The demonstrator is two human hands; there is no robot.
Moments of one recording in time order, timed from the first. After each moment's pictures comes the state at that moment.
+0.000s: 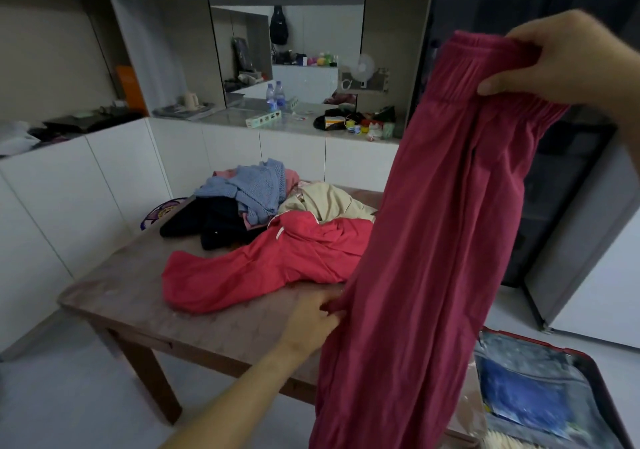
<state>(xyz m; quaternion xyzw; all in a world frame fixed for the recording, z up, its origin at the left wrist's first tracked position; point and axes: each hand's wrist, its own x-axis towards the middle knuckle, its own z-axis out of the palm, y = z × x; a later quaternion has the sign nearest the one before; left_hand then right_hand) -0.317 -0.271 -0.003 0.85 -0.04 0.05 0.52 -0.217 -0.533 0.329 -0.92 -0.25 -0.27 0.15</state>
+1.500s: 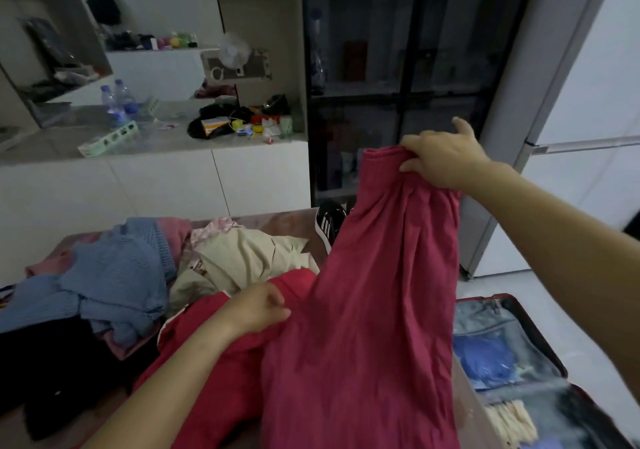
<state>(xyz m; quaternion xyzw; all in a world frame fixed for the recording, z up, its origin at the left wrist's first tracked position) 0.015 -0.209 0.011 0.93 -0.11 -0.18 0.32 0.051 -0.550 0.191 -0.99 -0.04 -0.12 -0.11</state>
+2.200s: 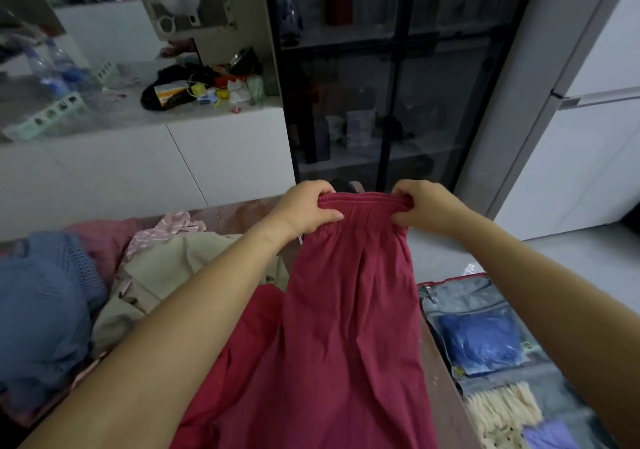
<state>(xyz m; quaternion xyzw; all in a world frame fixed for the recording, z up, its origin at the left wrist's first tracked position) 0.190 -0.391 0.044 0.92 -0.25 -0.06 0.30 0.136 -0.619 0.044 -0.98 -0.01 0.02 0.22</state>
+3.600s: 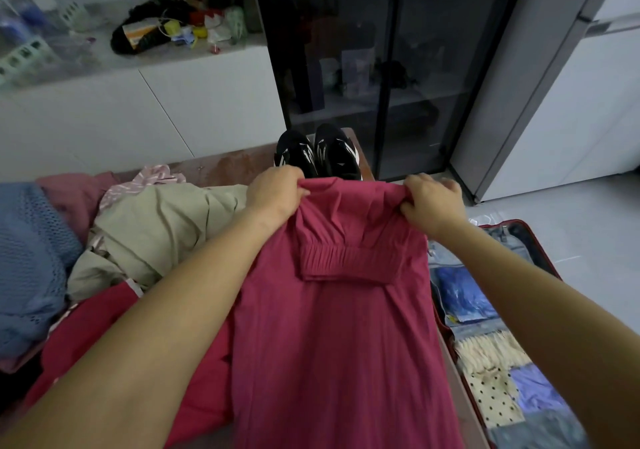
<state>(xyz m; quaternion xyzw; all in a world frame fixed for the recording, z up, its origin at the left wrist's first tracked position) 0.177 -0.393 -0.033 0.98 -0.16 0.01 0.12 0.107 -0.645 -0.078 -0.99 0.06 -0.09 0.08</state>
